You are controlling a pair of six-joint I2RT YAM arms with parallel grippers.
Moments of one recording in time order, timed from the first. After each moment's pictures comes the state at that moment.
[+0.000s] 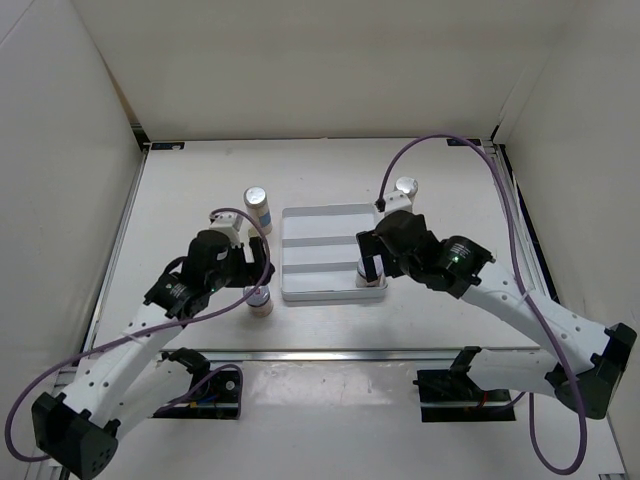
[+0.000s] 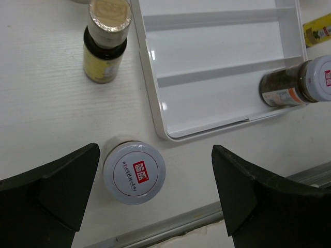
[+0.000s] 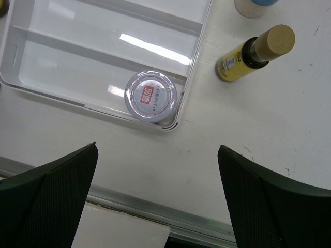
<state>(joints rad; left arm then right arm) -0.49 0.82 0.71 -0.51 -0.04 -0.44 0.92 1.14 1.16 -0.88 0.41 0.38</state>
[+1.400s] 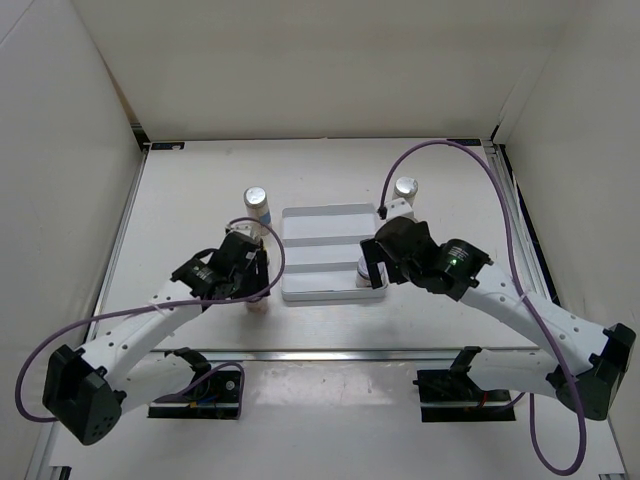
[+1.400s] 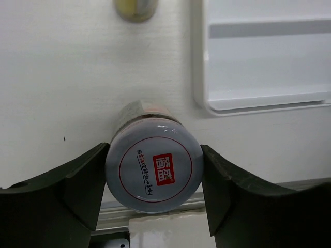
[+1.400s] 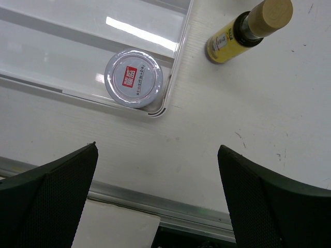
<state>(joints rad) -0.61 1.03 0.73 -0.70 -0.20 -0.58 0.92 1.12 1.11 -0.93 0.42 0.39</state>
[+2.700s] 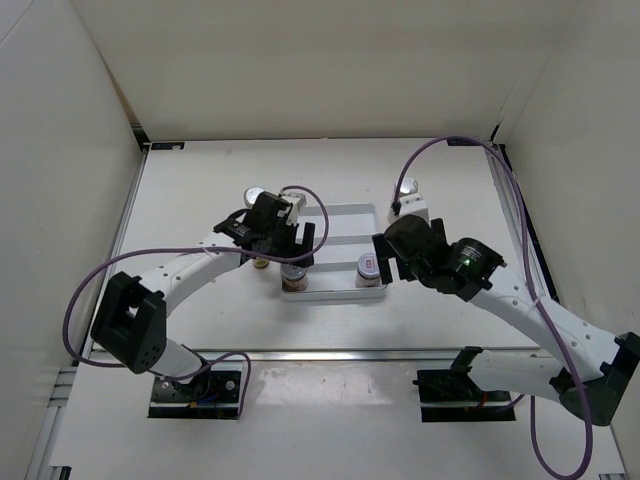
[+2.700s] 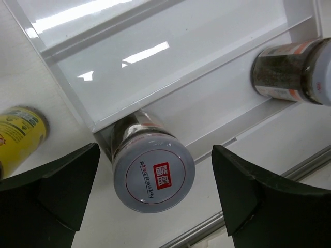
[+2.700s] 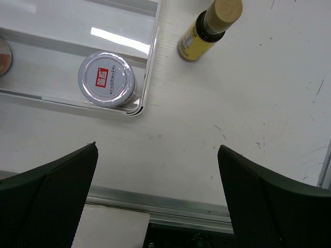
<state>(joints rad) -0.59 1.47 1.02 -0.44 0.12 -0.29 0.91 1.09 1.14 -1.00 0.50 0.41</state>
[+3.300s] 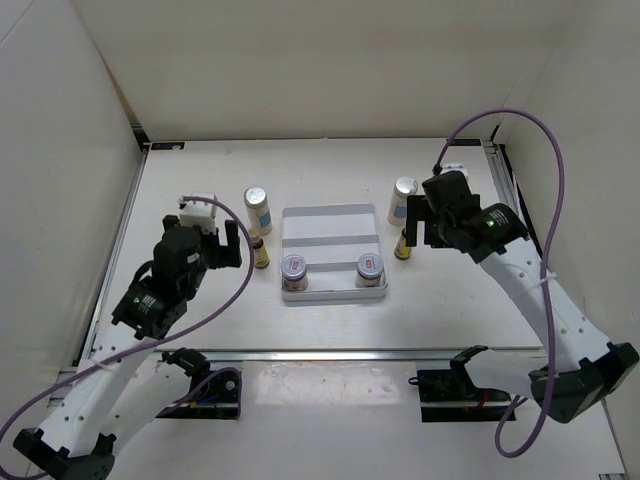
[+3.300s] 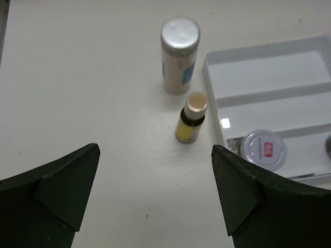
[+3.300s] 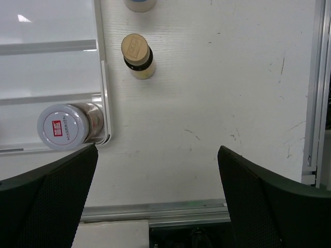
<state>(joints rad) -0.50 0.73 0.93 -0.55 -0.36 -0.13 0.55 1.16 1.34 -1.09 0.39 0.37</state>
